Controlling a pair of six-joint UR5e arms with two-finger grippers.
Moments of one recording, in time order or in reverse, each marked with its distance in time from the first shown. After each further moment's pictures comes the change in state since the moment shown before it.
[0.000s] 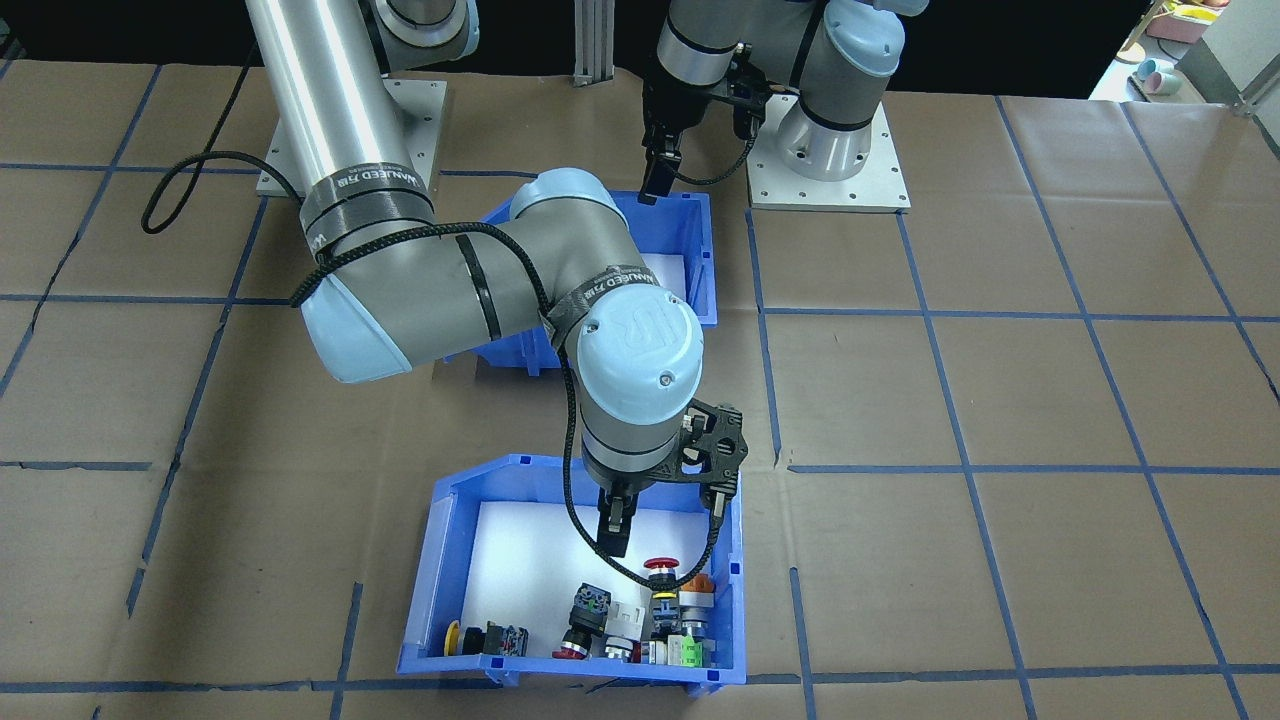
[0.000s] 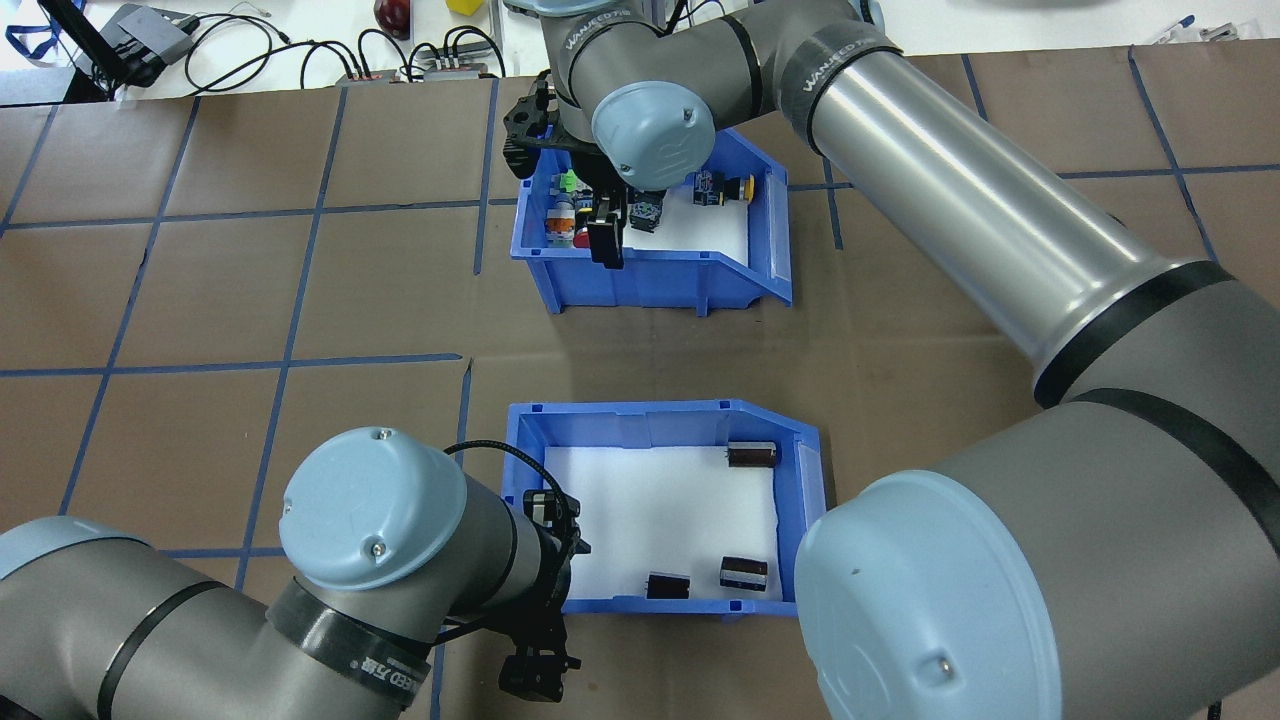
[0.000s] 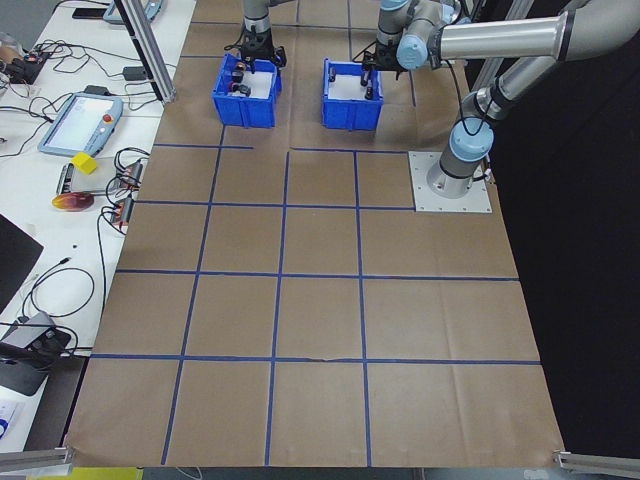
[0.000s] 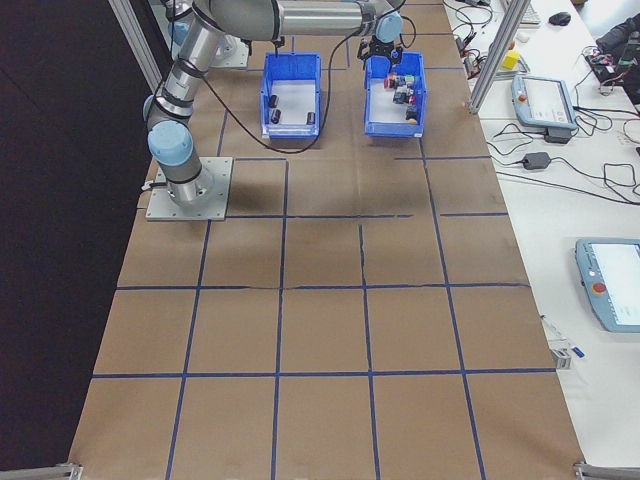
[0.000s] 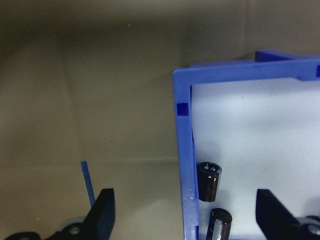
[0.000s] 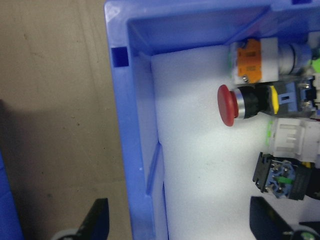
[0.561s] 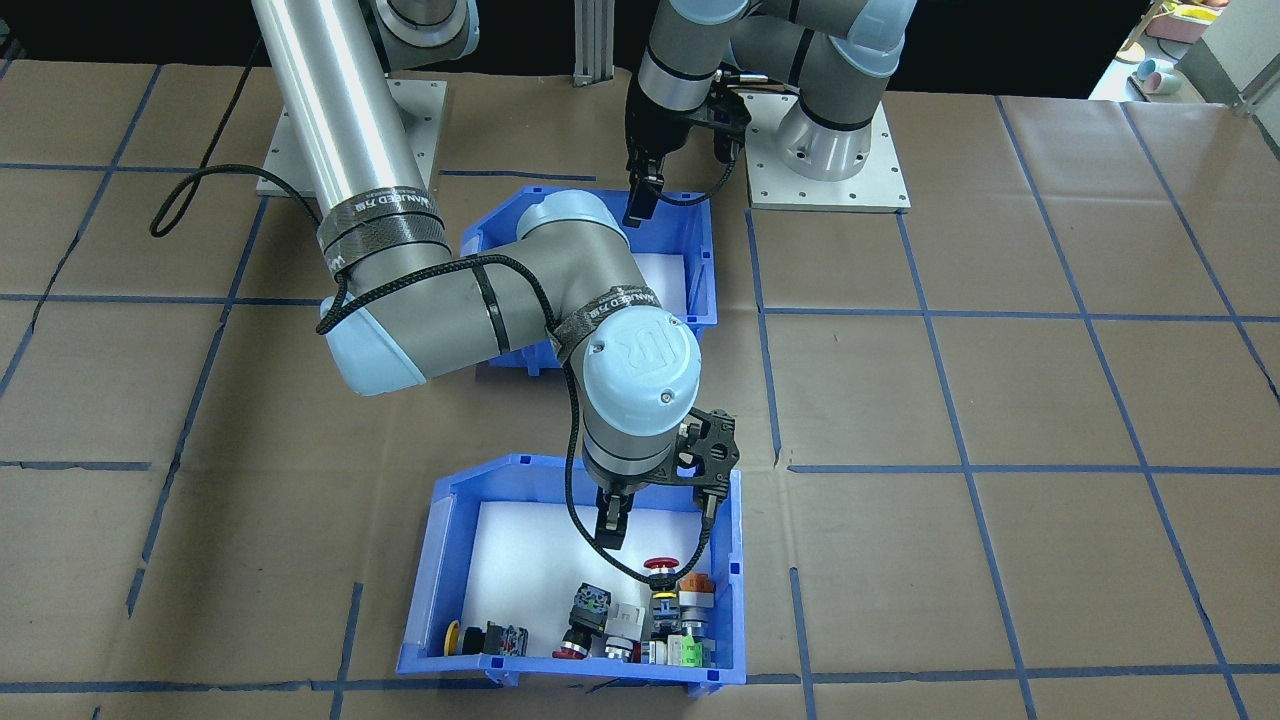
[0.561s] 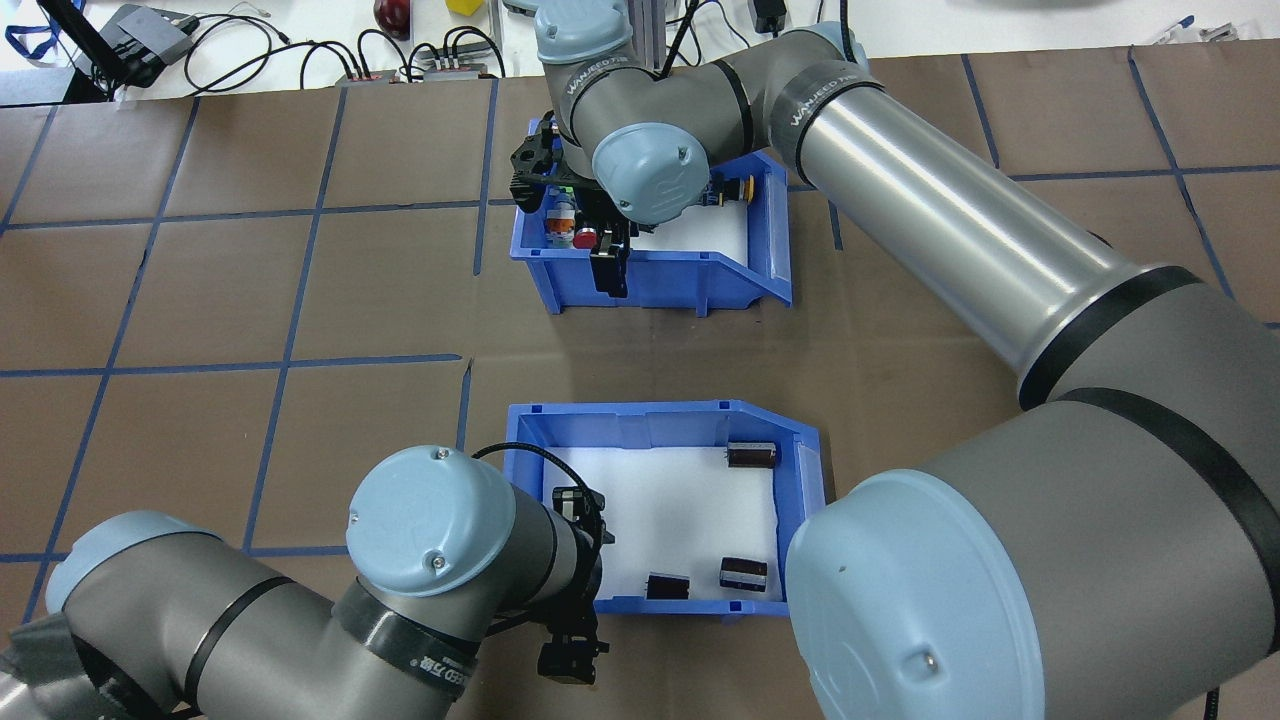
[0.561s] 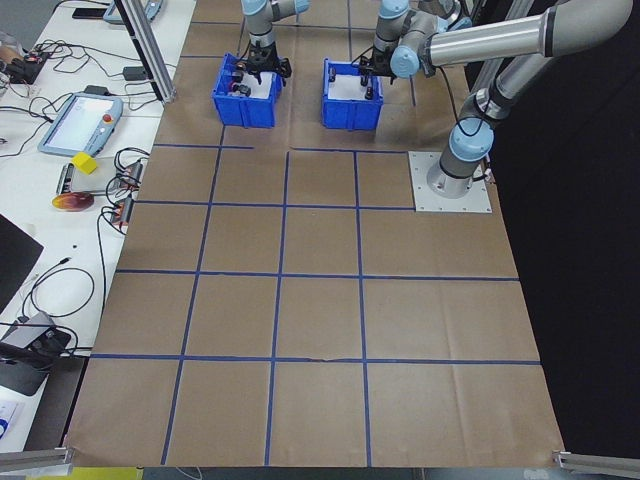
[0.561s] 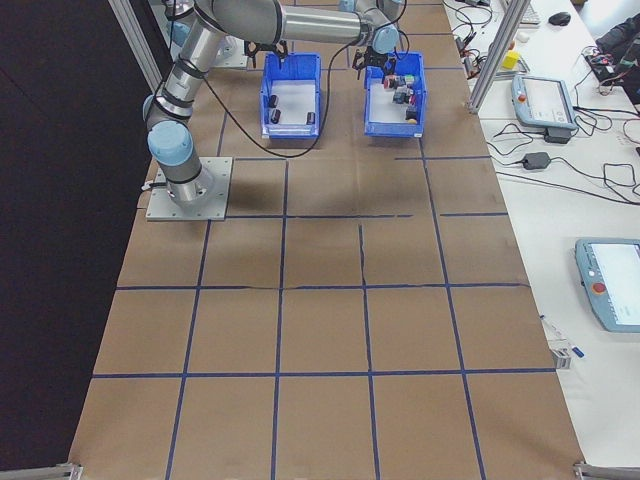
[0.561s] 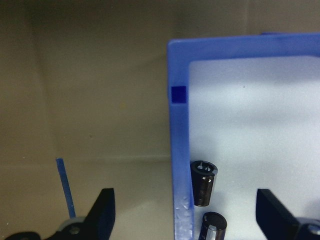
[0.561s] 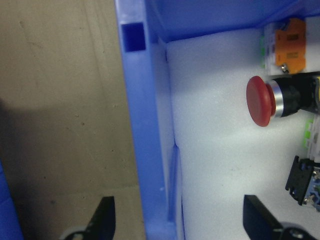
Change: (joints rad) left arm -0.045 -0.113 -0.022 0.175 0.016 -0.056; right arm 0.004 0.004 0.053 -0.028 -0.006 0.020
